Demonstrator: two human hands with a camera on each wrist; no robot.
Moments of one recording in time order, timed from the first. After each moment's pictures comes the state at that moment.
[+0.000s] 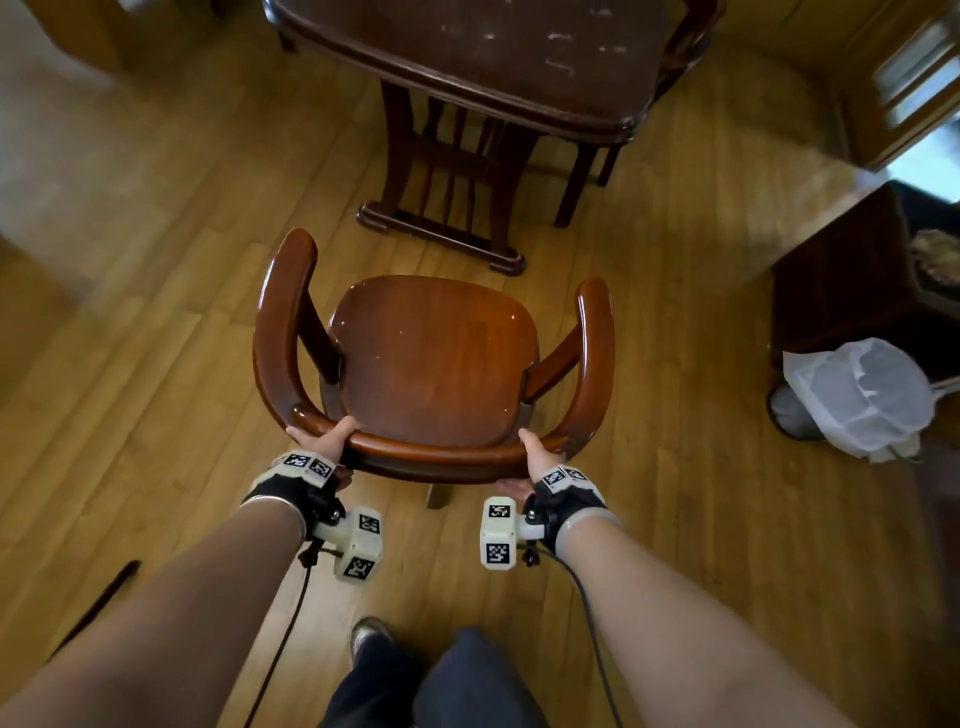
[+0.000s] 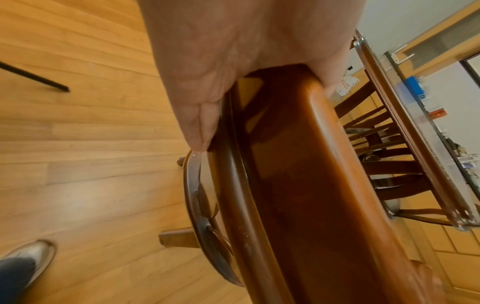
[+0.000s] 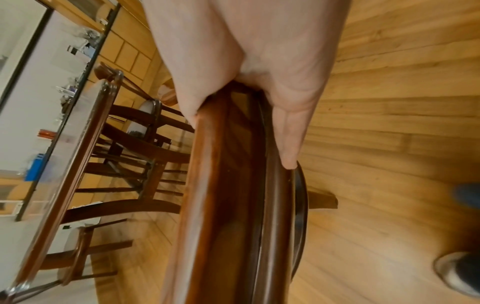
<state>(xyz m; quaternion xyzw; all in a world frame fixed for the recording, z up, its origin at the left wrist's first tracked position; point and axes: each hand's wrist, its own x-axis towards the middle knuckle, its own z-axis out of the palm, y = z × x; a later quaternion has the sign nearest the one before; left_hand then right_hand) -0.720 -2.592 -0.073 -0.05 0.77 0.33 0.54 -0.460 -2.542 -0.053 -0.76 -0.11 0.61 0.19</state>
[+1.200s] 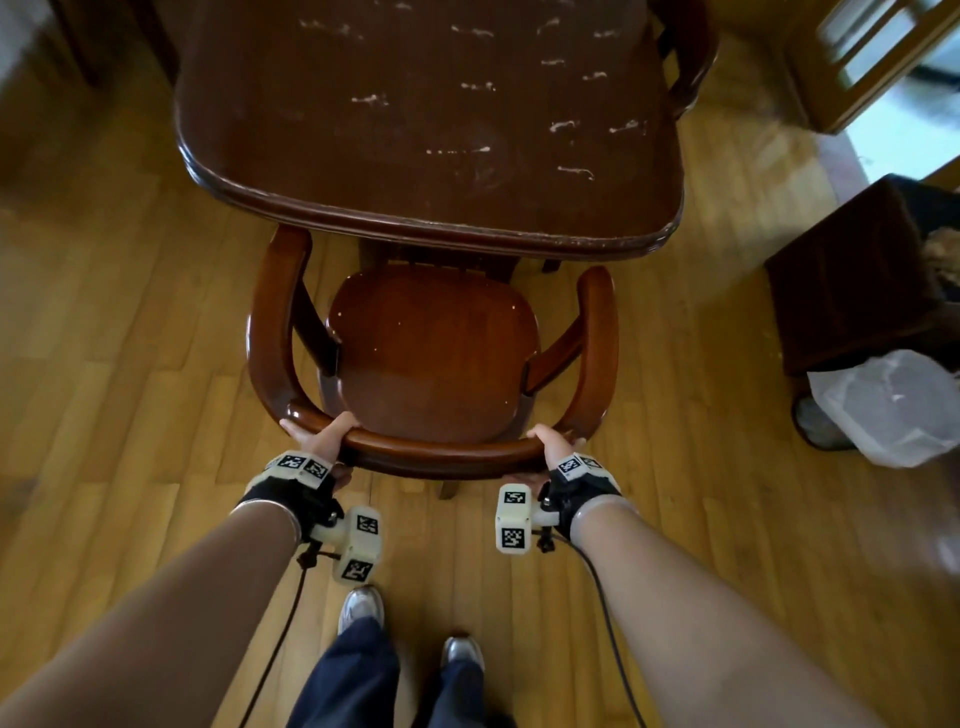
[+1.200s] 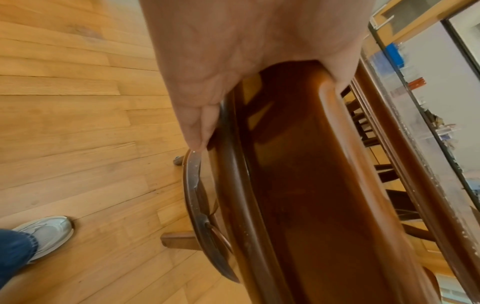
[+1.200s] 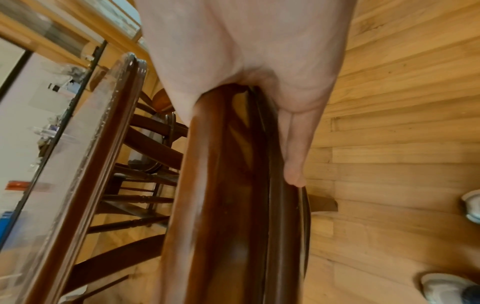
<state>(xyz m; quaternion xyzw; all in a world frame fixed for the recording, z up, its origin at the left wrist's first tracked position) -0.907 -2.210 -0.062 0.03 0.75 0.31 0.59 -0.637 -2.197 -0.075 -0.77 0.01 0.58 0.27</state>
